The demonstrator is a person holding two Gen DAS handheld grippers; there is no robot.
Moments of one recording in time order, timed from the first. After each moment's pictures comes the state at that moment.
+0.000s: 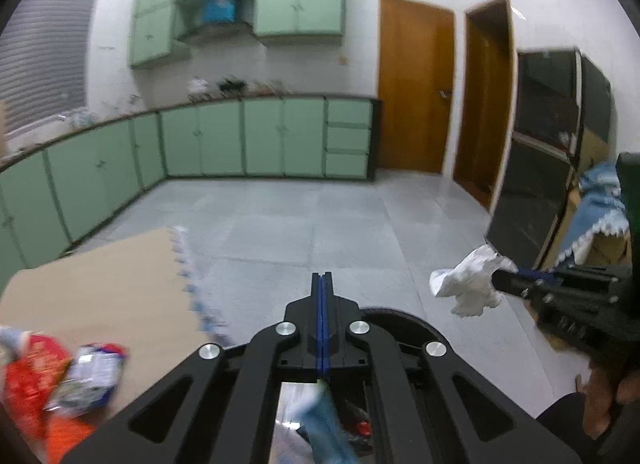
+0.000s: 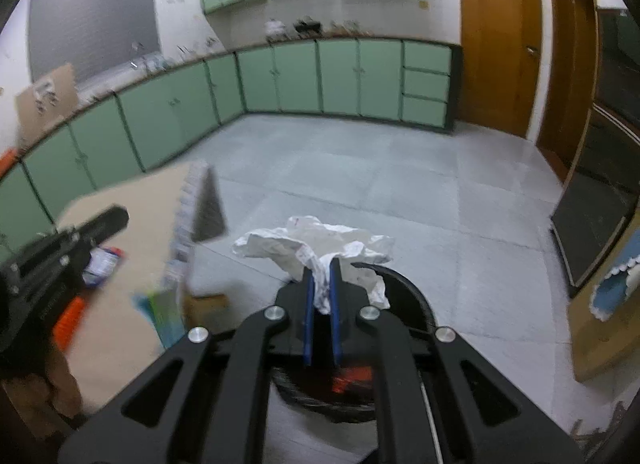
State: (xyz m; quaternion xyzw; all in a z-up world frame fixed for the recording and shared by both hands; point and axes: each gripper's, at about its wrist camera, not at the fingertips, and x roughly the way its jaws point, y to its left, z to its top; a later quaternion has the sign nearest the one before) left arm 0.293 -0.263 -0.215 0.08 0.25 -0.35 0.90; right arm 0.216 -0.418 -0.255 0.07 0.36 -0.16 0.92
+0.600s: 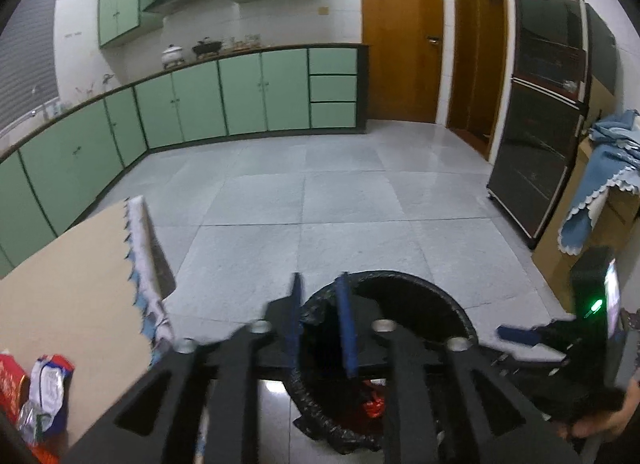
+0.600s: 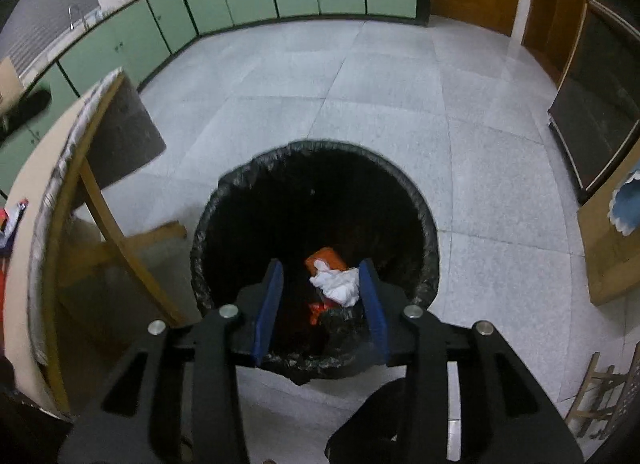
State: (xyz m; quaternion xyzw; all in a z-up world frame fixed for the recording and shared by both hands) left arm 0.330 -0.312 -0.259 0.13 0.30 -0.34 0.88; right arm 0.227 -0.469 -0.371 0.15 0.46 -0.18 0.86
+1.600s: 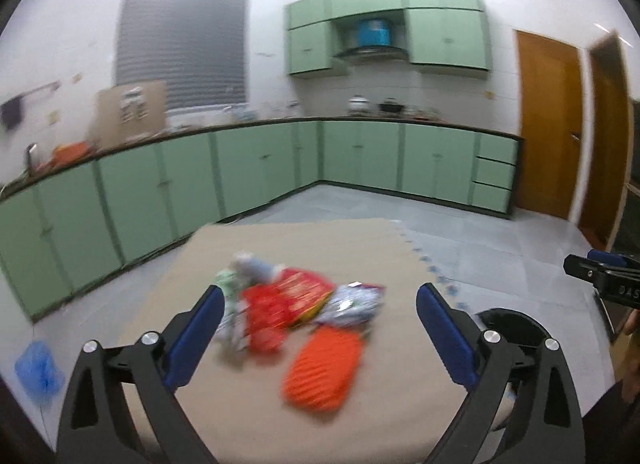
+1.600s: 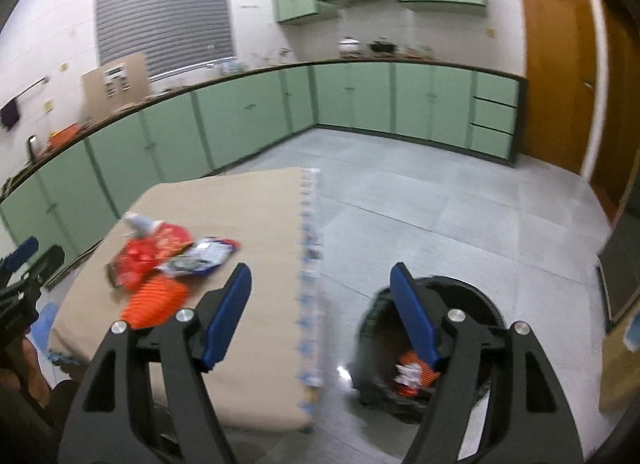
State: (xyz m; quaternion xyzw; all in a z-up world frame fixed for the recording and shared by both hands) left arm 0.194 0.038 -0.163 0.02 0.21 -0.06 0.98; right arm 0.197 -0.234 -0.185 0.04 0.29 0.00 0.96
